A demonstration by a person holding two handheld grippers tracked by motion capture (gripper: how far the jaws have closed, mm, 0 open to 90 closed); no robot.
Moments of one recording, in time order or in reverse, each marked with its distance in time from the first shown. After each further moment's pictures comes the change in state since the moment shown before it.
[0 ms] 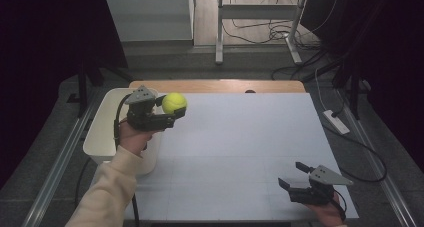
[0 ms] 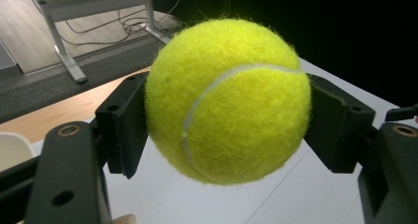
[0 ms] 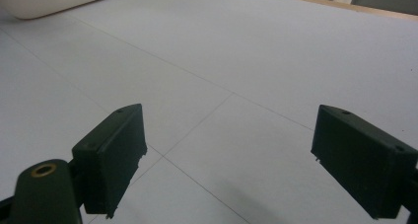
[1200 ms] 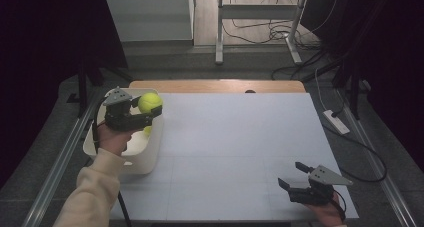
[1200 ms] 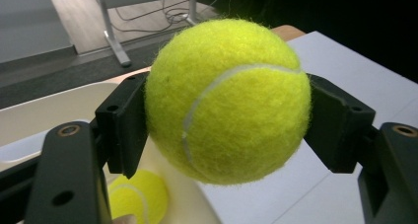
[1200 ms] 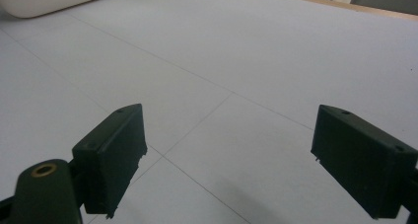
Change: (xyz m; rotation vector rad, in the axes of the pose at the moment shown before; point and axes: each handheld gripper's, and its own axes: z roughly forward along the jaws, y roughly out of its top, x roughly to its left) left arm 0.041 -0.022 -0.025 0.025 0.155 -0.062; right arm 0.001 0.000 0.000 0.002 -0.004 -0.002
